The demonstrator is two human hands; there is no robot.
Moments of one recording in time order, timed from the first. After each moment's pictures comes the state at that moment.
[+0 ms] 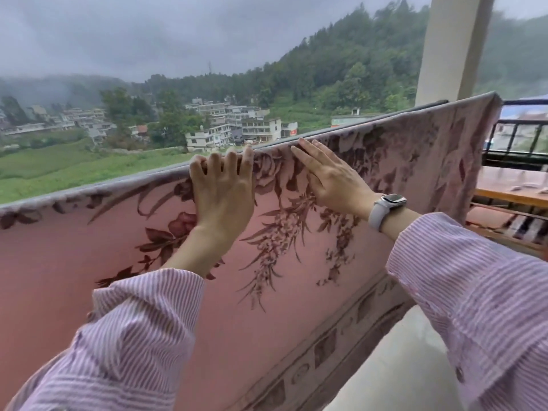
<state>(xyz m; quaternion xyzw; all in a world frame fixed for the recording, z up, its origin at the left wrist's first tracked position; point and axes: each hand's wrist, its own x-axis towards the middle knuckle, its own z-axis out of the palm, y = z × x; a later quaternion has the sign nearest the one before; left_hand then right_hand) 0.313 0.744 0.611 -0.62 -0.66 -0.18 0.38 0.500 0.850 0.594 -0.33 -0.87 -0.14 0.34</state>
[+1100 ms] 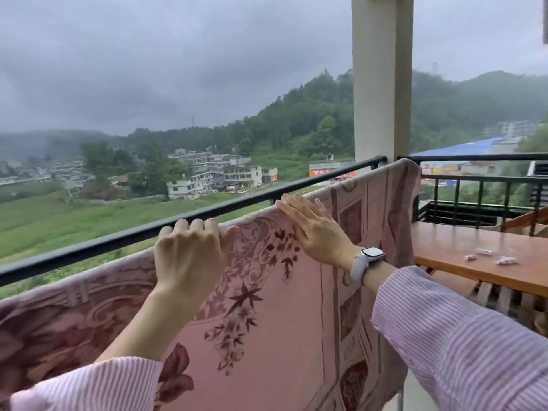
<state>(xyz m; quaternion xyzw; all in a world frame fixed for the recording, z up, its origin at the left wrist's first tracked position) 0.681 1.155 0.637 -0.63 -0.63 -0.22 0.39 0.888 1.278 0.603 -0.35 -0.86 -0.12 0.36</state>
